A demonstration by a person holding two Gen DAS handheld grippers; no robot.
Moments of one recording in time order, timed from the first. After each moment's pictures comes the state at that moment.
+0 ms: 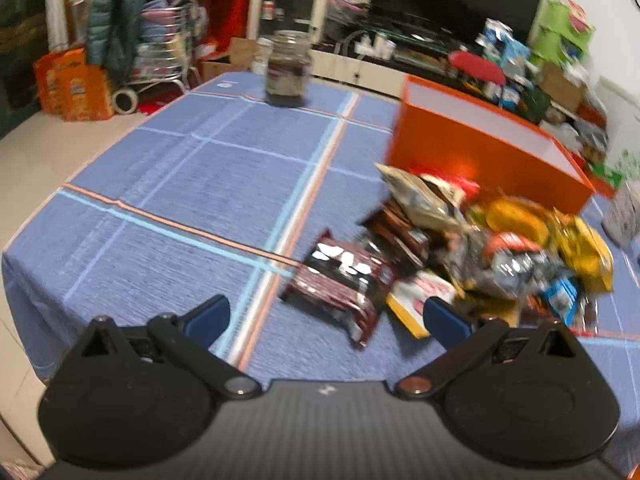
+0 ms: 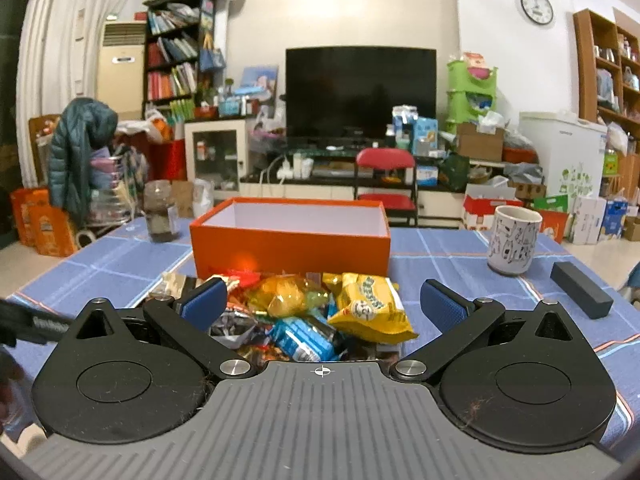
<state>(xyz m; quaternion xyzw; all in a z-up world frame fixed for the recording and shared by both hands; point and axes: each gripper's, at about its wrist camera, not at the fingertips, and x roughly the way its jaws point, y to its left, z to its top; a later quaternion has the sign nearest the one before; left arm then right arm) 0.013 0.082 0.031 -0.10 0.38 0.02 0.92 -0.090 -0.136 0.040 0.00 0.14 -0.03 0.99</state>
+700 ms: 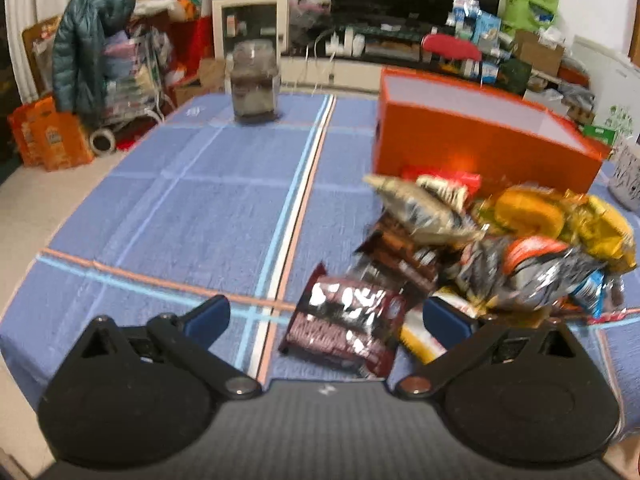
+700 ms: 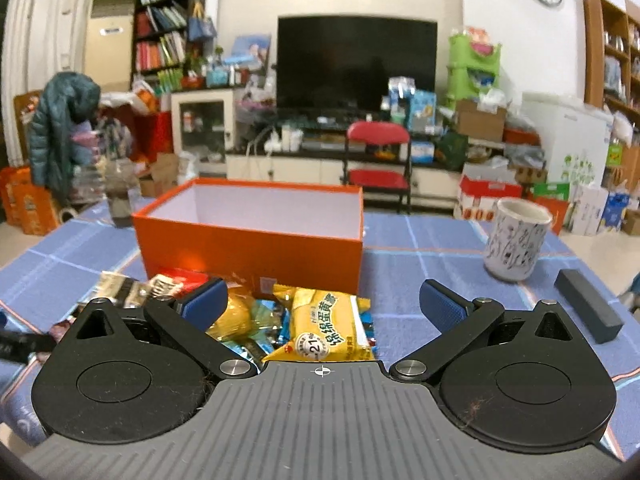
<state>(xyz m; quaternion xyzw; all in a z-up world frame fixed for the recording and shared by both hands) 0.053 0.071 0.020 -0.01 0.38 -0.01 0.93 0.006 -0.179 0.036 -0.01 0.20 -0.04 0.98</state>
